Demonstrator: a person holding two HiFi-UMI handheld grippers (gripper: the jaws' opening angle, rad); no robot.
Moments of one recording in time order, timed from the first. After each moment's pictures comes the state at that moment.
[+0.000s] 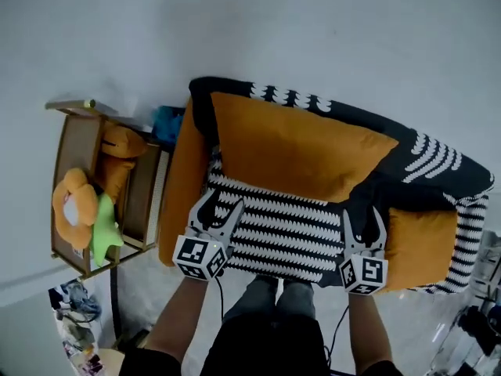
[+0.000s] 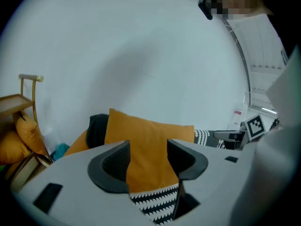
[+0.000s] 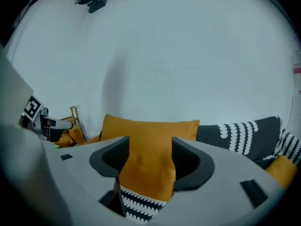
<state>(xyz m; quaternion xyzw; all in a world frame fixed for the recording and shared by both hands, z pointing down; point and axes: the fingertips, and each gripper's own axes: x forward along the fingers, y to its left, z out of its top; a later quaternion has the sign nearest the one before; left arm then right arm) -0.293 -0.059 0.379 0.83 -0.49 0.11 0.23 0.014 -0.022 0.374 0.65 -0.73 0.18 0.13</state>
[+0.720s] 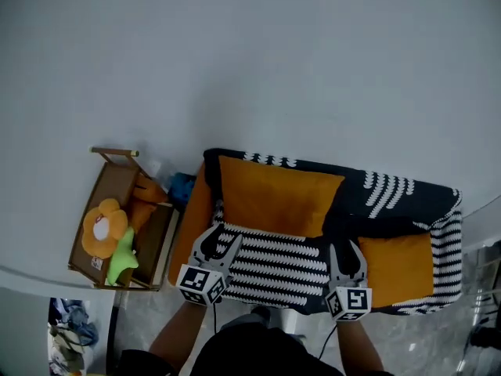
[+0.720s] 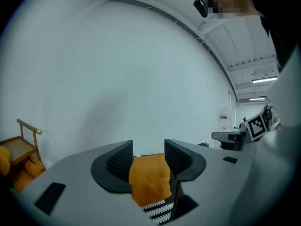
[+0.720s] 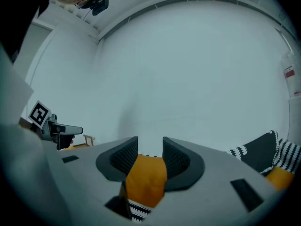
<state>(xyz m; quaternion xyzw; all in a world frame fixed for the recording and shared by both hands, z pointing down) -0.255 0.041 0.178 0.87 -0.47 0.04 0.11 0.021 0.093 0.189 0.64 -0.76 0.10 0.01</state>
